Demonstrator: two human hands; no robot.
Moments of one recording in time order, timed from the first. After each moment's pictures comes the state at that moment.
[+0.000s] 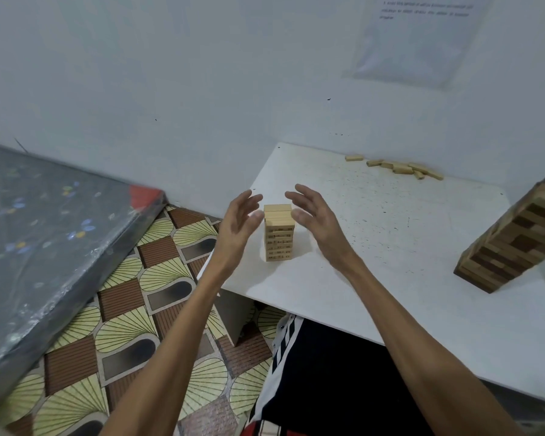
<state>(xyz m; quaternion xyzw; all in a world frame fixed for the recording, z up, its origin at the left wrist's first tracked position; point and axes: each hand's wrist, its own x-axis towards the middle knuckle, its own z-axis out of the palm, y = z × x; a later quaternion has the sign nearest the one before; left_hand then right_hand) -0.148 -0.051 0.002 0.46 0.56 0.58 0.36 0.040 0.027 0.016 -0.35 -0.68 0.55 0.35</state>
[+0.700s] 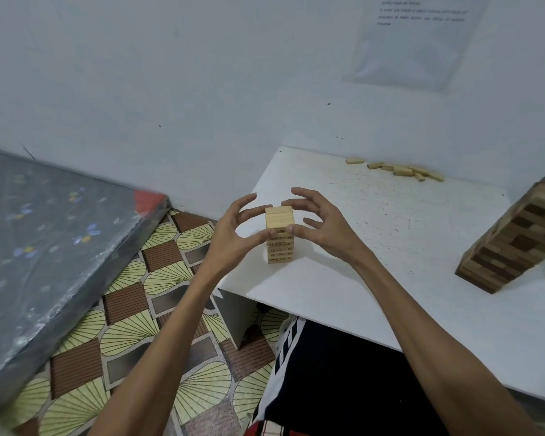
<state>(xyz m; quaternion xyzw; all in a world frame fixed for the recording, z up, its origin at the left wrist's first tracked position) -0.159 -0.061 0.017 0.53 0.60 0.52 0.31 0.052 0.035 0.031 -0.34 -0.74 0.49 0.30</state>
